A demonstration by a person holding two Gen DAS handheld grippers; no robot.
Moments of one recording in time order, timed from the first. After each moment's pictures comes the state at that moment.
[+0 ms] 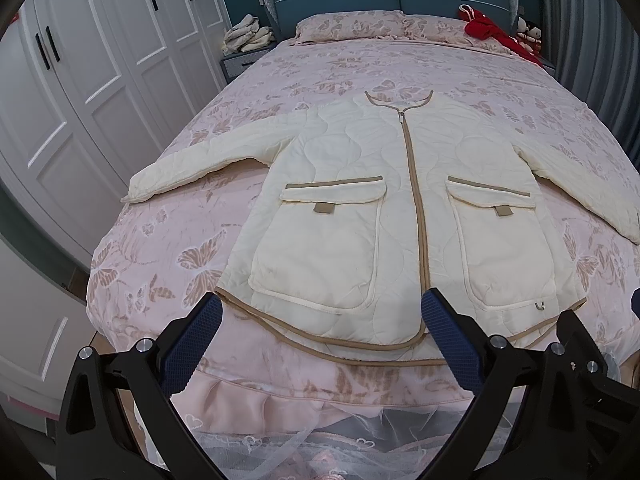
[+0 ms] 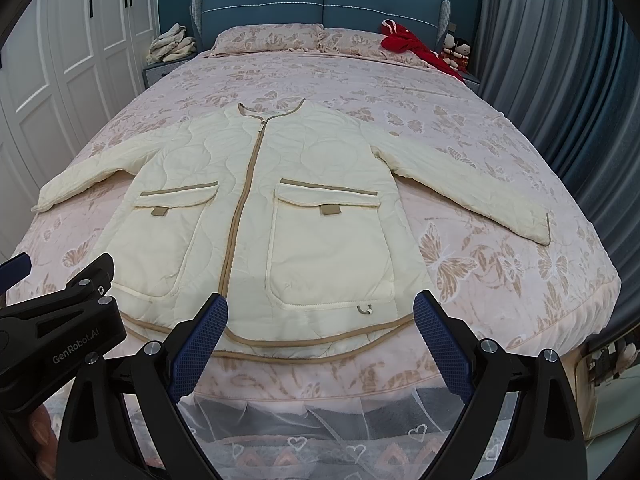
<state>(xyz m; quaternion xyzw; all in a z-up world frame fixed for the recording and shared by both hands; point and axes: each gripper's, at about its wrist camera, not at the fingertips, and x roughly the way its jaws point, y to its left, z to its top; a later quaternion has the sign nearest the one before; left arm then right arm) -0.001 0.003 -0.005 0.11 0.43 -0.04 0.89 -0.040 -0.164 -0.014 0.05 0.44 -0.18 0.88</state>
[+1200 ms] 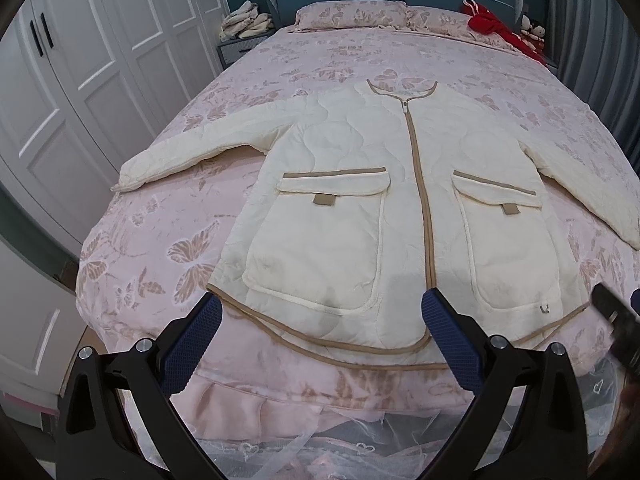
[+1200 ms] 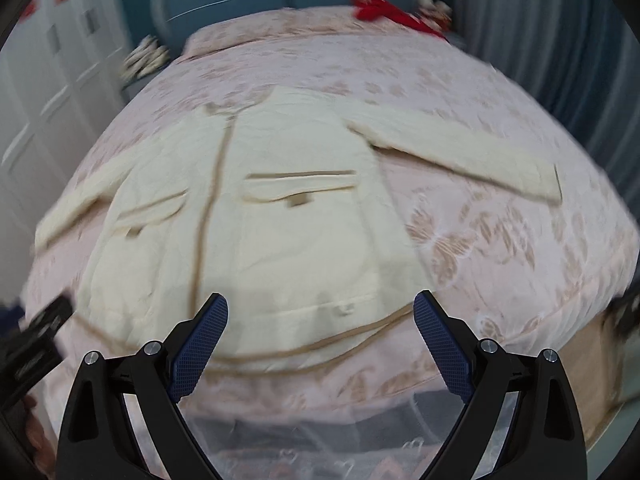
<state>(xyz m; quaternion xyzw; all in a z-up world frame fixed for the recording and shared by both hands) 0.020 0.018 -0.023 0.09 0.46 -0.04 0.88 -0.029 -0.245 -0.043 0.16 0.45 -0.20 0.86</state>
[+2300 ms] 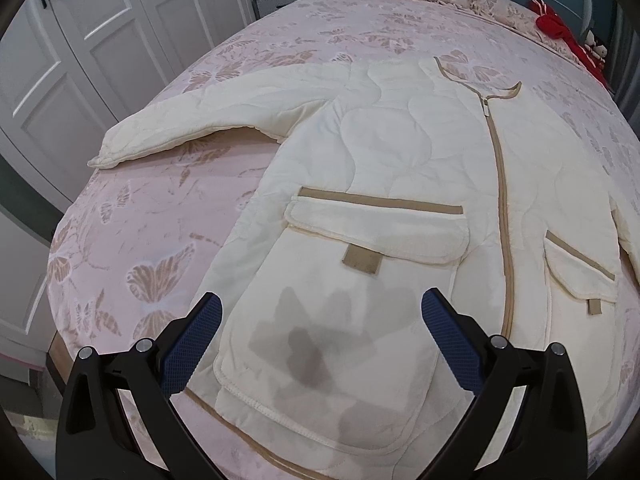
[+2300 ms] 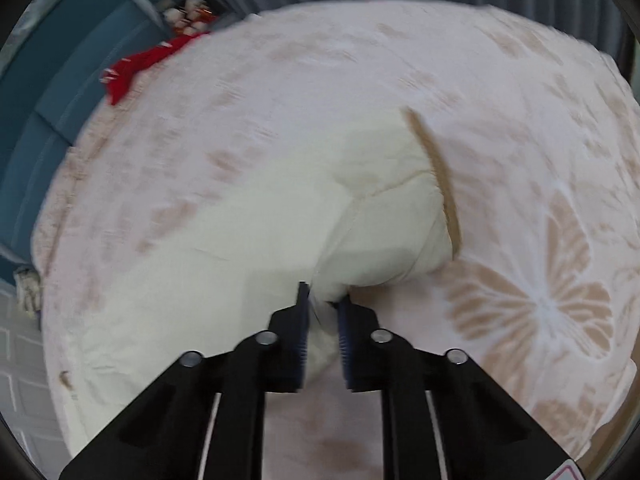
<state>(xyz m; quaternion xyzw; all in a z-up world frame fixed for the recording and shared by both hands) 0.168 0.020 -0.090 0.04 0.52 0.03 0.86 0.016 -0.658 -0.140 0.43 0.34 -0.39 0.75</state>
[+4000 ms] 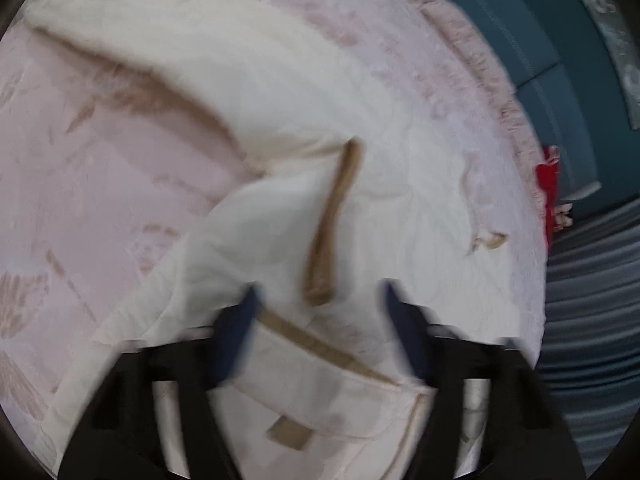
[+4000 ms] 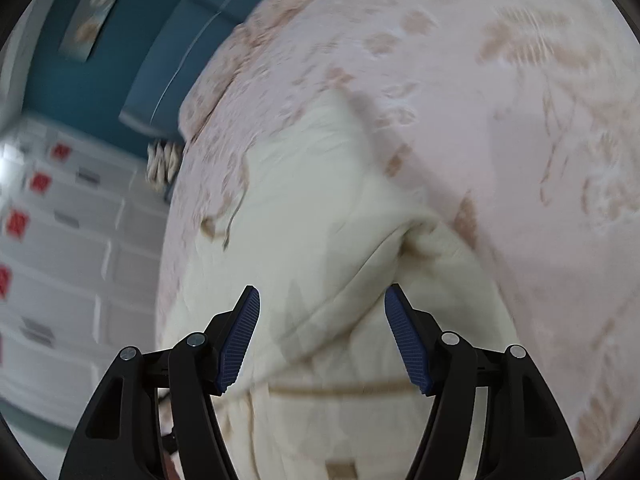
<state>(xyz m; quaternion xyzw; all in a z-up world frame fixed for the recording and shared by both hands) 0.297 0.094 -0.139 -0.32 0.53 -0.04 0.79 0.185 -0.416 -0.156 0.49 0.37 -0.08 0.79</state>
